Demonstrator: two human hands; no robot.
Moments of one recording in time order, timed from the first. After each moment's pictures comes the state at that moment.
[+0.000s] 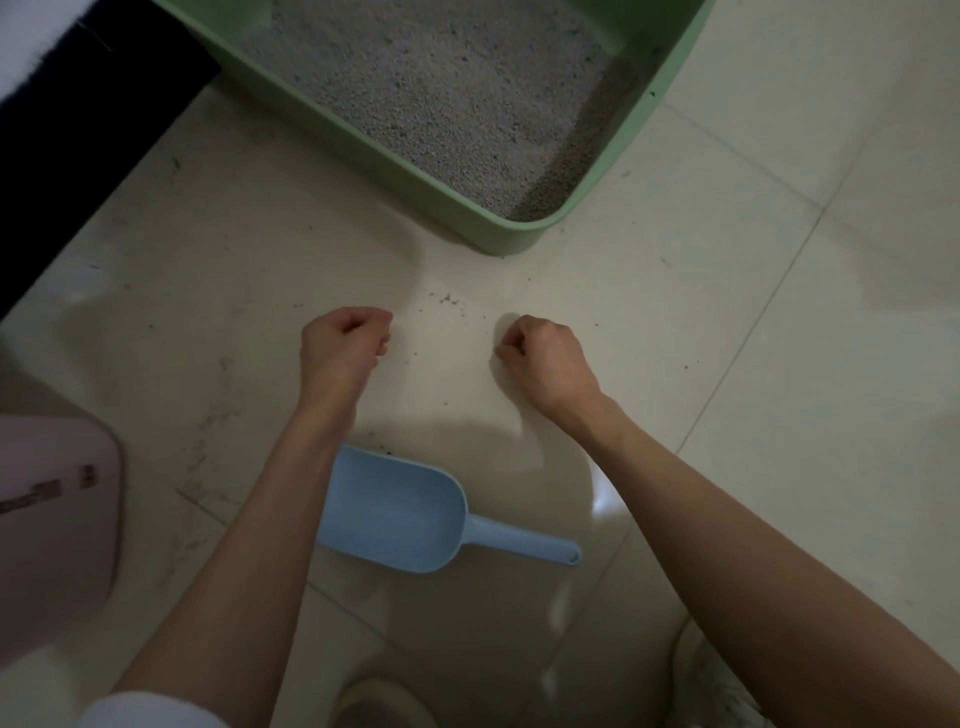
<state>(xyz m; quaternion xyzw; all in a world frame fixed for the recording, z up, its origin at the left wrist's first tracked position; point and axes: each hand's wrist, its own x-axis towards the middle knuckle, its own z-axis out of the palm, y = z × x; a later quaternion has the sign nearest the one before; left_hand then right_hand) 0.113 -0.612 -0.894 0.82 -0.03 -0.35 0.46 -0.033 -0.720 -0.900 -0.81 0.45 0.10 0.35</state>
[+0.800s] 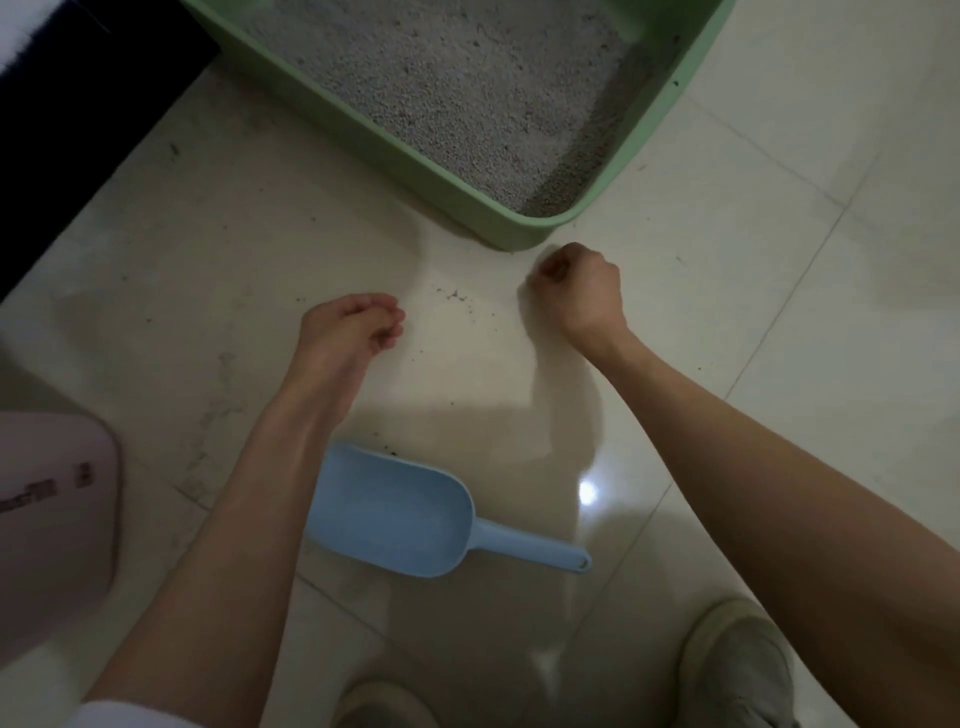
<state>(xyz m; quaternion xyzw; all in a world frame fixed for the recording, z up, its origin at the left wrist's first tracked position) 0.125 -0.614 -0.886 0.73 0.00 -0.44 0.53 -0.011 -0.769 -0.901 -0.73 0.57 -0.01 0.38</state>
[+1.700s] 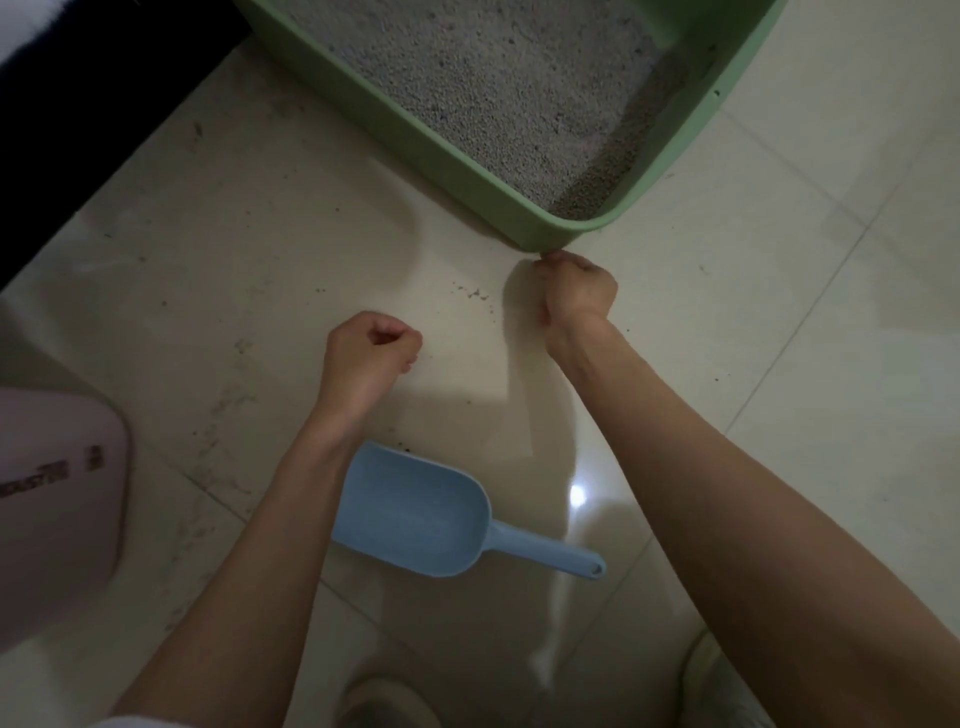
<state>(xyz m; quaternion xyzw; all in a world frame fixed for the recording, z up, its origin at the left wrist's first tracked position) 0.115 -0.595 -0.906 0.82 -0.06 -0.38 0.43 0.027 -0.748 -0.903 -0.37 0.70 -0.18 0.58</state>
